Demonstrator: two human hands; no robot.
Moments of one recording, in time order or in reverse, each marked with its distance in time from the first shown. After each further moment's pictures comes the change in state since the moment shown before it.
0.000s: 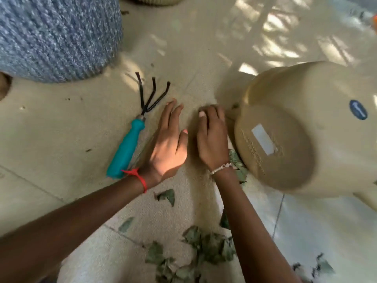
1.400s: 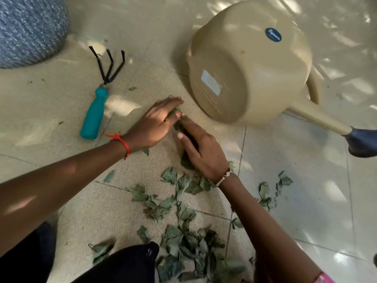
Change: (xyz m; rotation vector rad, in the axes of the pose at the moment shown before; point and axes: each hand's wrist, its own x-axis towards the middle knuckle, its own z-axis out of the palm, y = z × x) left_hand -0.034 0.031 0.004 0.055 -0.507 0.114; right_hand -0.129 0.010 -0.075 -0.134 -0.282 0.027
